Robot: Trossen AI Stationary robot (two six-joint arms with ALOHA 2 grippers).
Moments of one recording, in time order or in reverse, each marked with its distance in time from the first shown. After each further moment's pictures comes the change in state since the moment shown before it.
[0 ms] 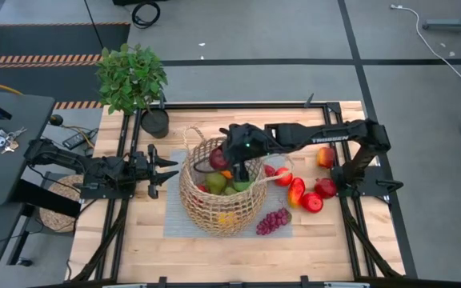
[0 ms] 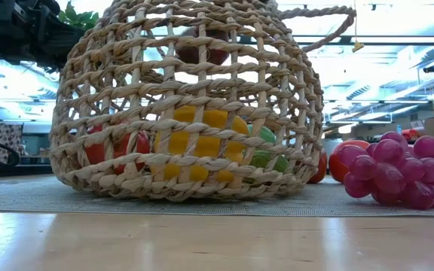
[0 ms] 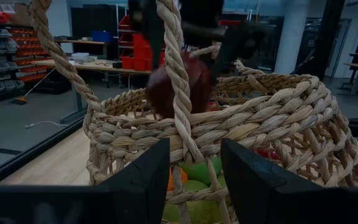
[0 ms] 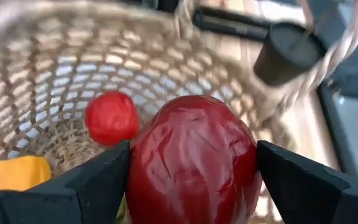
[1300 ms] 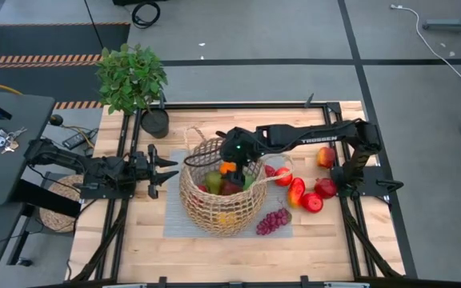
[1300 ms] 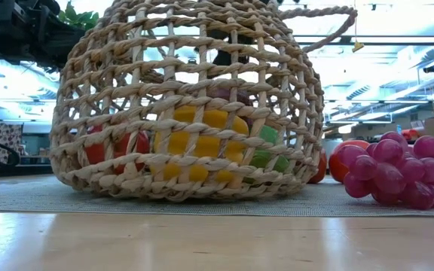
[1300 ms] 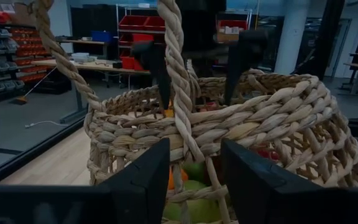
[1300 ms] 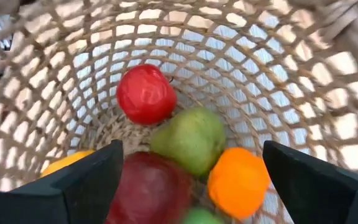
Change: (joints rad) left arm 0.000 0.000 0.000 -0.001 0.000 0.000; right arm -0.025 0.076 0.038 -0.117 -0.148 0.313
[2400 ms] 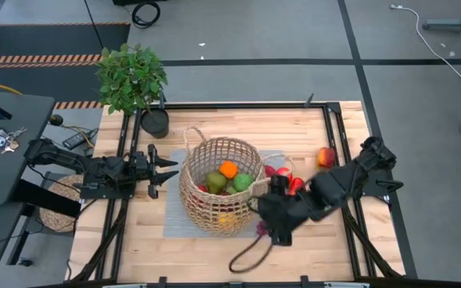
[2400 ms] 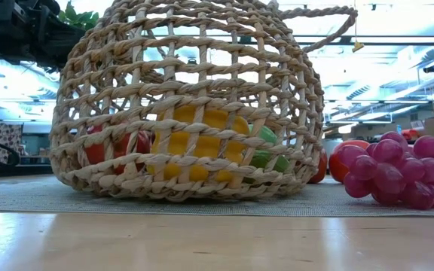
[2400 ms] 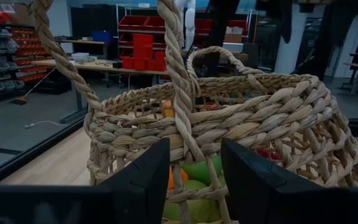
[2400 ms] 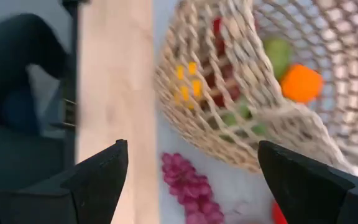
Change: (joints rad) left arm 0.000 0.000 0.000 0.000 0.000 0.000; right arm 0.608 -0.003 0.424 -0.695 0.418 0.443
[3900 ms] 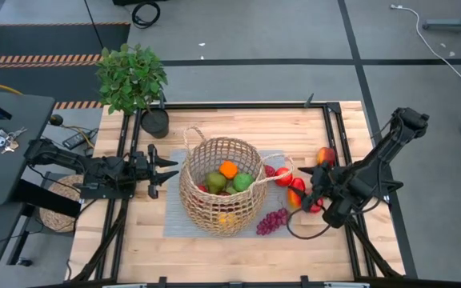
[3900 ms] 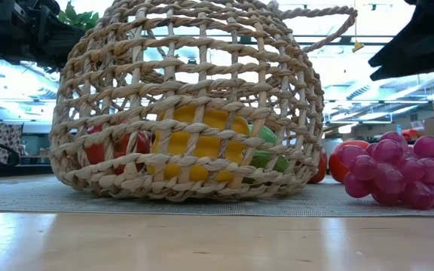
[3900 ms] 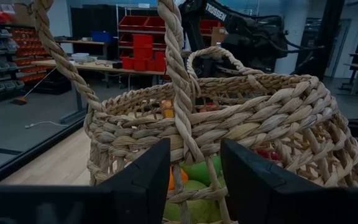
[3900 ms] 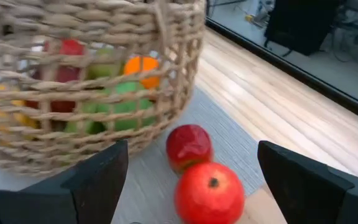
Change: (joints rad) left arm 0.000 0.000 0.000 0.001 0.000 0.000; right arm 0.242 -0.711 -1.382 0.558 0.787 0.598
